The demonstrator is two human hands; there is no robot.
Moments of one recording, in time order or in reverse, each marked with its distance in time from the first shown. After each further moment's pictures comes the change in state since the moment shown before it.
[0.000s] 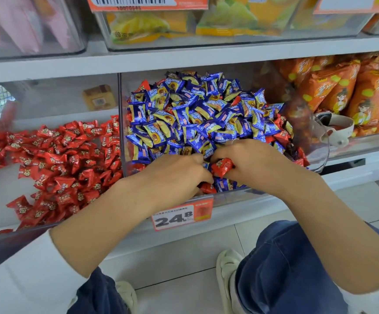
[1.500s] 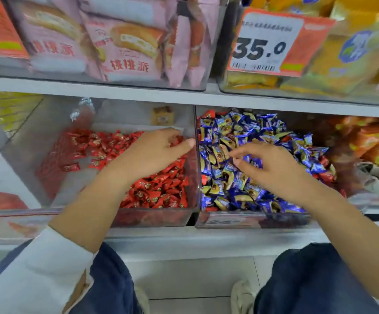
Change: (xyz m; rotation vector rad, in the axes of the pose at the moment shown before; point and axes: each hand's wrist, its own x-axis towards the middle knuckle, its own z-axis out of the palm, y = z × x) left_hand -0.102 -0.101 -0.025 -0.636 0.455 -0.505; right_hand 0.032 -0.068 -0.030 0.325 0.131 -0.025
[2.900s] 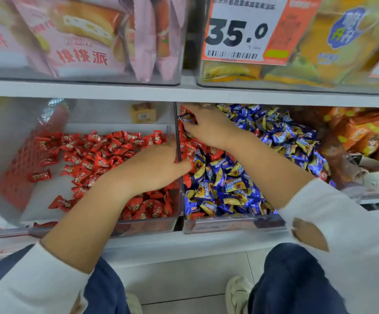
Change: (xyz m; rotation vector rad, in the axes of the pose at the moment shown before) left_hand 0.019 0.024 0.032 0.213 -0.244 0.038; right_hand 0.127 0.008 0.033 -0.206 -0.019 0.016
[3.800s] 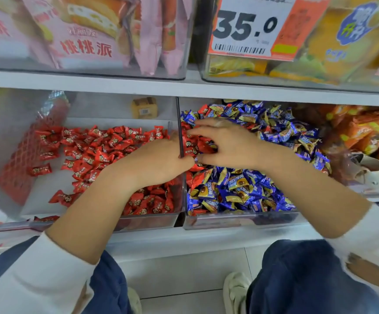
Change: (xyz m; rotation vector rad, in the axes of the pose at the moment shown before) left_hand 0.001 0.000 -0.002 0.021 0.003 0.011; right_hand -0.058 0.003 -0.018 -0.099 -0.156 -0.195
